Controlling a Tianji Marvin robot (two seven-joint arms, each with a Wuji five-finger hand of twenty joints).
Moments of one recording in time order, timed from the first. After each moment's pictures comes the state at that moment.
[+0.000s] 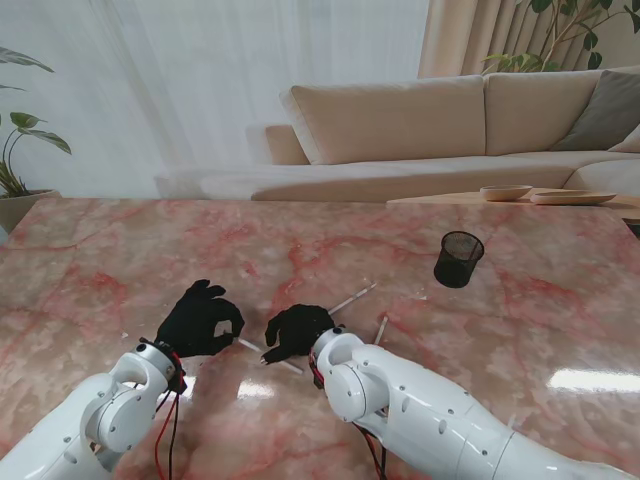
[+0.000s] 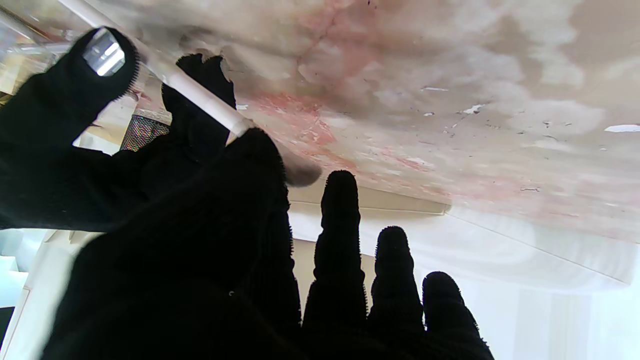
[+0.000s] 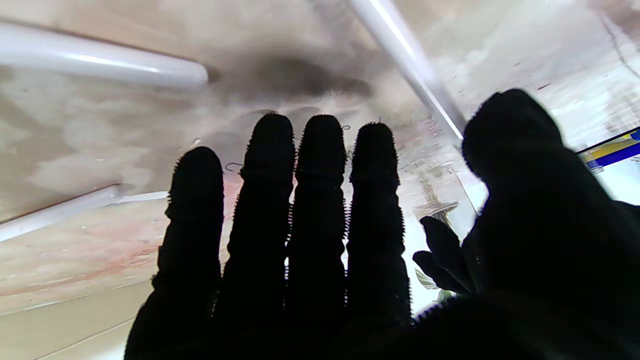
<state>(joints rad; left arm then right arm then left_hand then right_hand) 1.65 -1.07 -1.25 -1.54 0.92 -0.19 0.11 -1.12 -1.22 0.47 -1.31 -0.60 0.26 -0.09 0.77 -0.50 0.83 -0.36 0.68 -0.24 0.90 0.80 0.68 -0.01 0.41 0.49 0.22 0.02 0.30 0.49 -0.03 -0.05 0.14 0.47 0.51 -0.61 0.55 -0.07 0.88 -0.16 0.48 0.49 1.08 -0.09 0.39 0.46 0.98 -0.05 0.48 0.55 0.54 0.04 1.09 0.55</state>
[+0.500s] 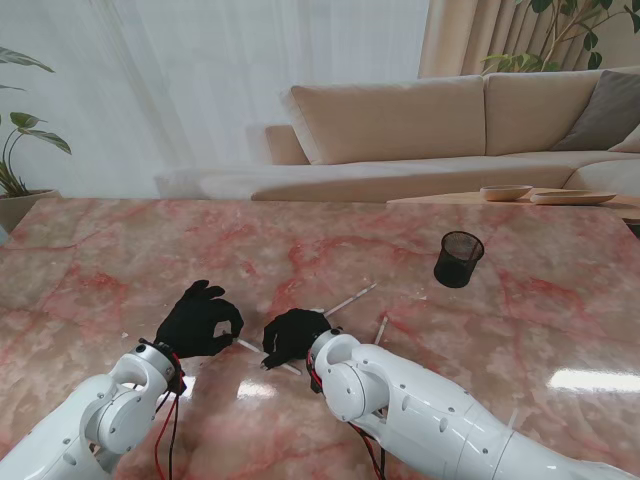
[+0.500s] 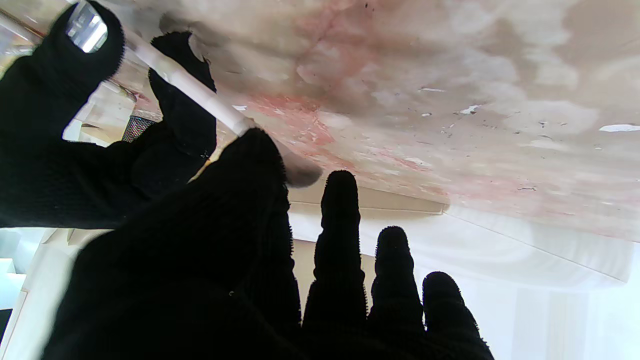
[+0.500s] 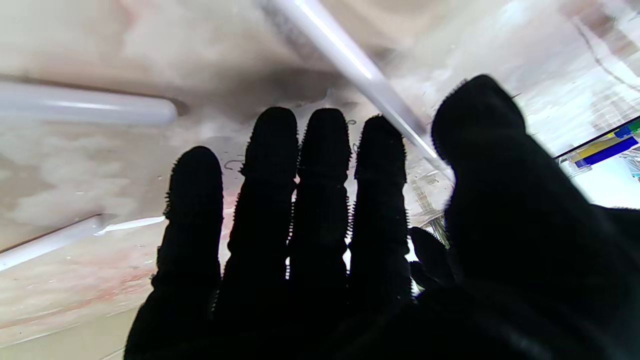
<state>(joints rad) 1.65 -1.07 -1.26 -1.54 0.92 -0.18 0.11 -1.12 -1.22 0.47 -1.33 -0.55 0.26 -0.05 0.77 -0.50 0.83 -0.36 0.68 -0.24 0.90 0.81 0.68 -0.01 0.41 0.49 0.22 0.02 0.30 0.49 -0.03 -0.05 0.14 0.47 0.63 -0.65 0.57 -0.18 0.89 -0.20 0.73 0.27 1.13 -0.10 0.40 0.49 1.02 -0.07 0.58 0.57 0.55 0.04 1.14 0.56</state>
